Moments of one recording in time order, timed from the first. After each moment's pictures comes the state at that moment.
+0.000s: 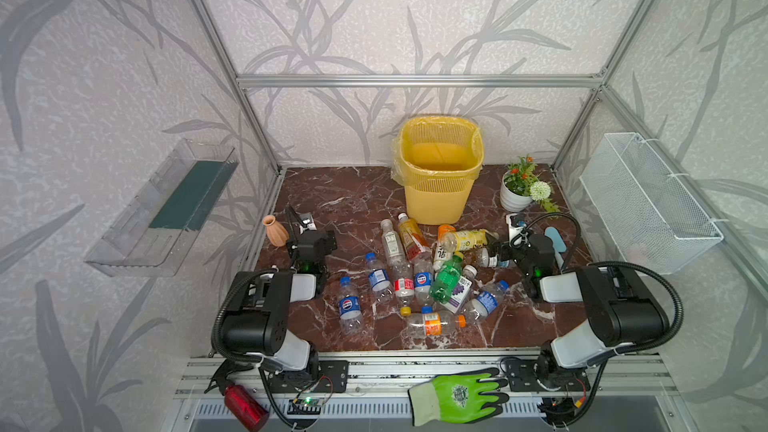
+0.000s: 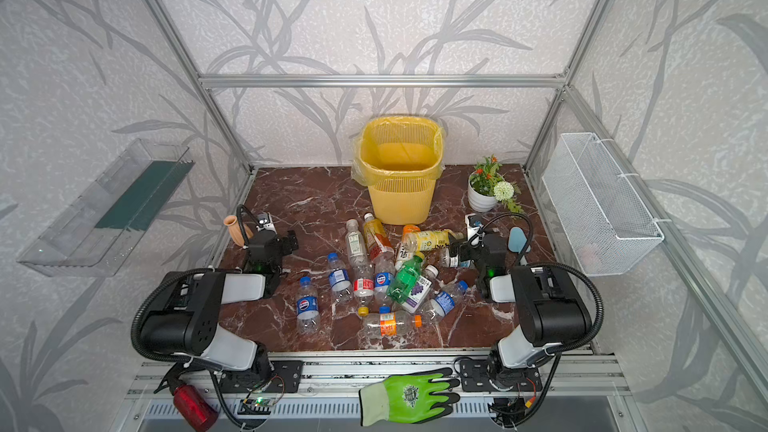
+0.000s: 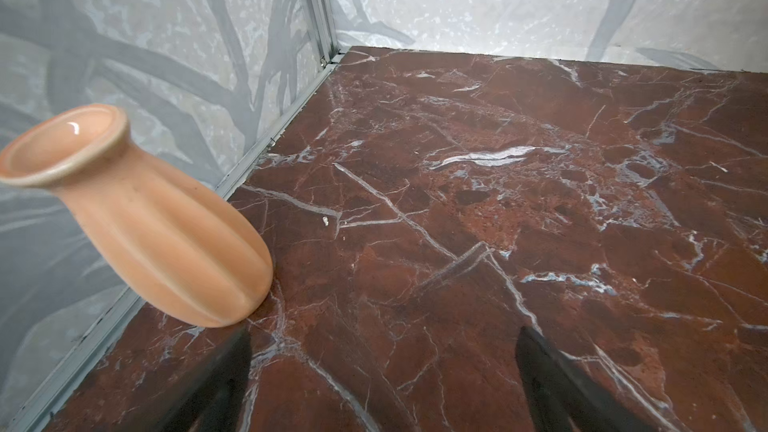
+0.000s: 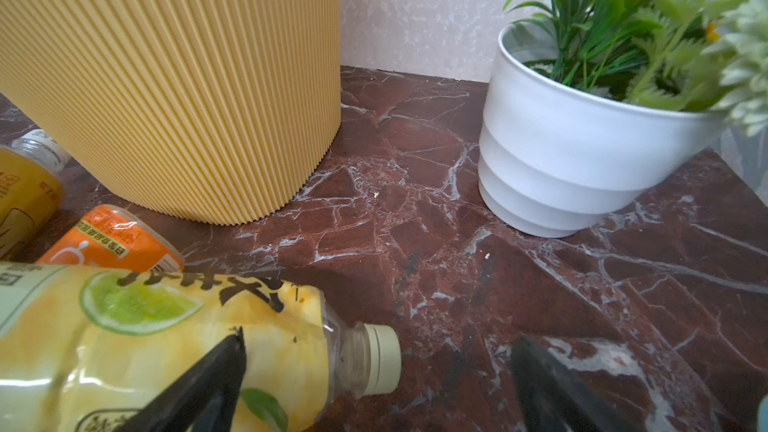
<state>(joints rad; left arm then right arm) -0.02 1.53 0.40 0.72 -0.38 -0.08 0.05 1.58 0.35 0.91 -0.18 -0.08</state>
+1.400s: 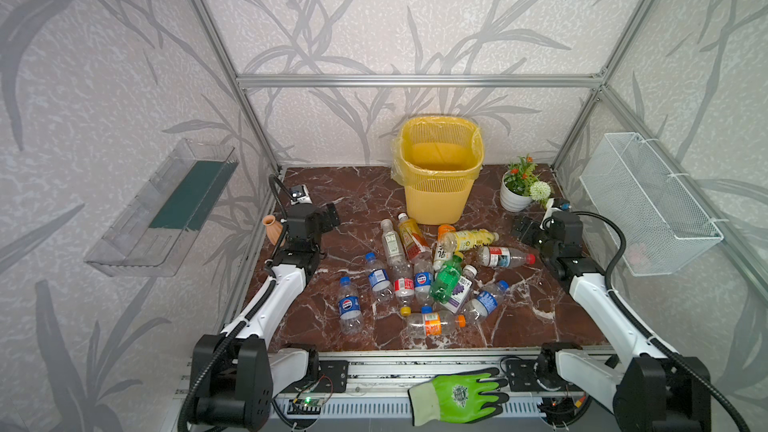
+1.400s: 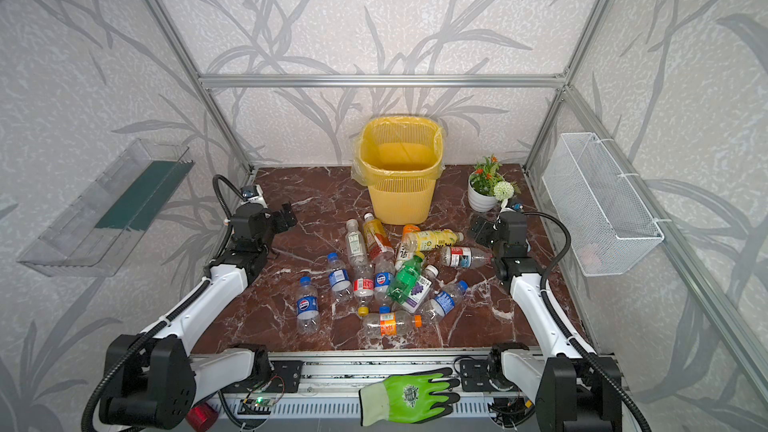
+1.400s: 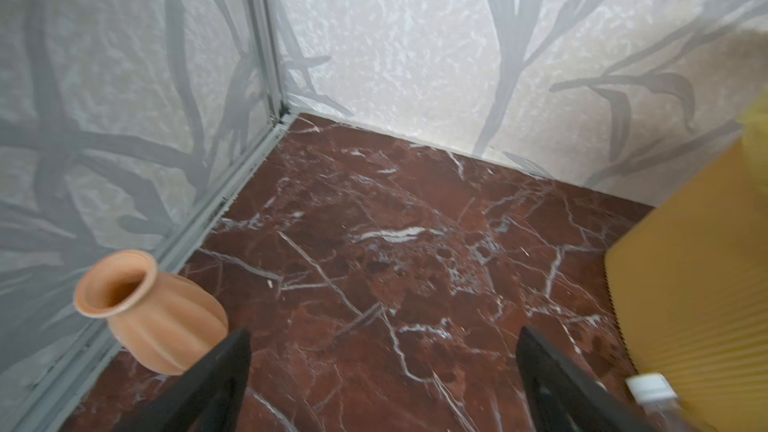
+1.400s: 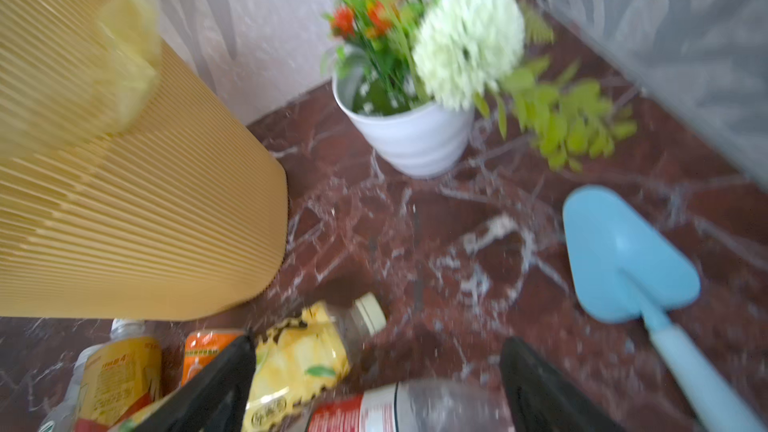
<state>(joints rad) -0.10 1.17 0.70 0.07 -0.26 -0.26 0.00 1.07 0.66 -0.19 -0.02 0.51</state>
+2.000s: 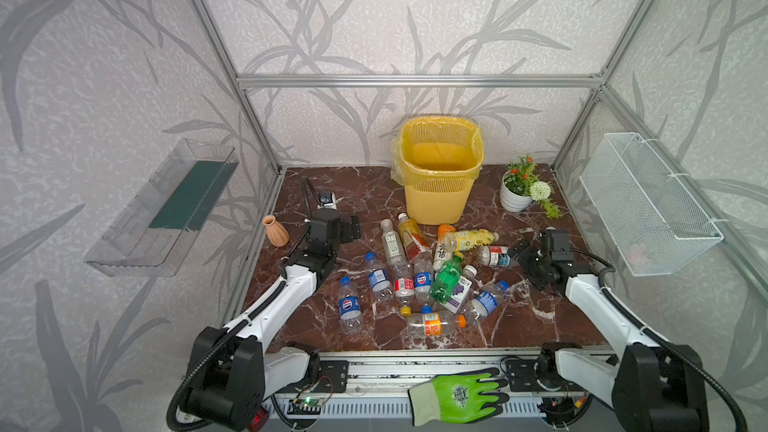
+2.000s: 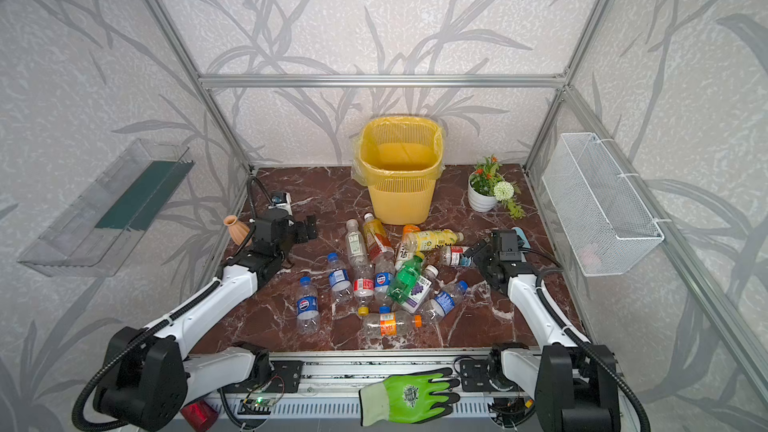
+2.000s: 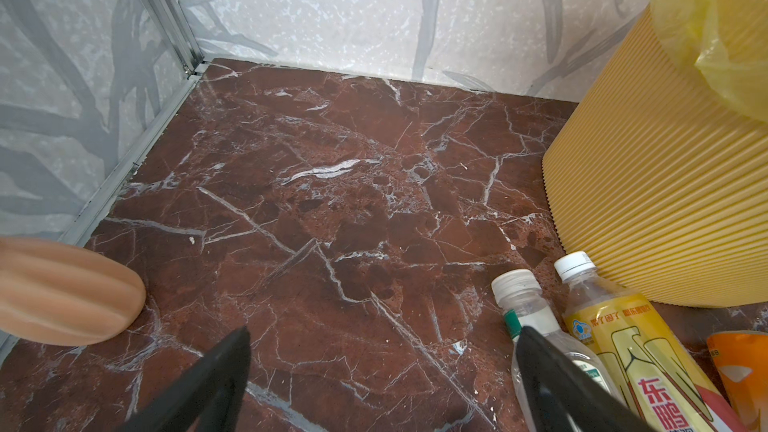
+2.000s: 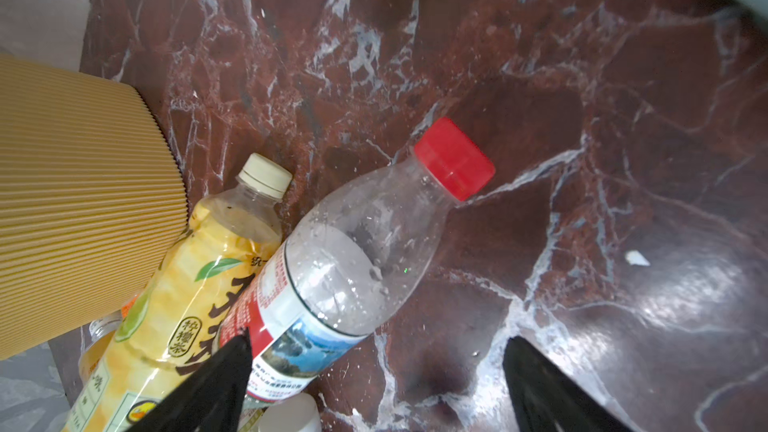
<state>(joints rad) -0.25 1.19 0.70 -0.02 -0.26 -0.26 0.00 1.15 0.59 -0.41 -0.10 0.94</state>
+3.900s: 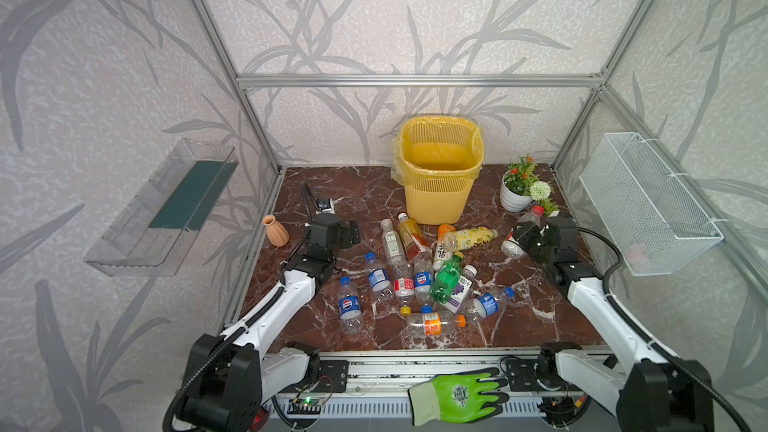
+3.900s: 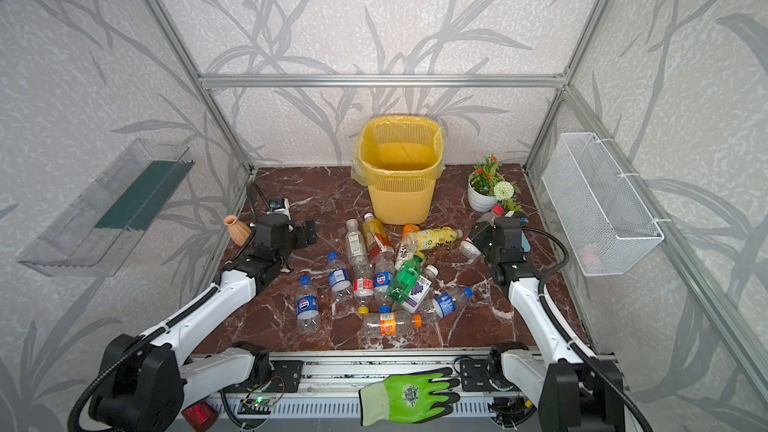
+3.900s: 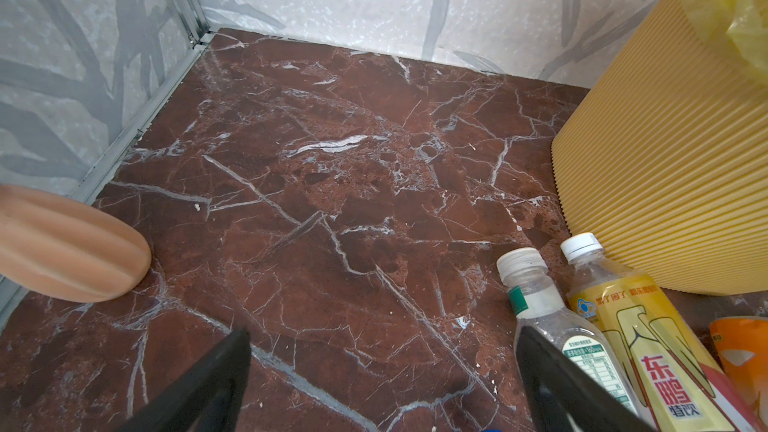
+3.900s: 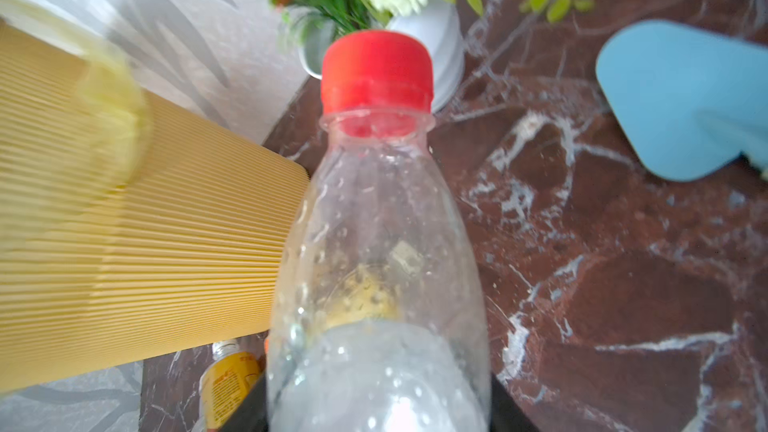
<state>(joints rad) -0.26 1.14 0.66 -0.06 -0.28 -0.32 0.04 1.00 0.62 -0.12 -0.02 0.82</state>
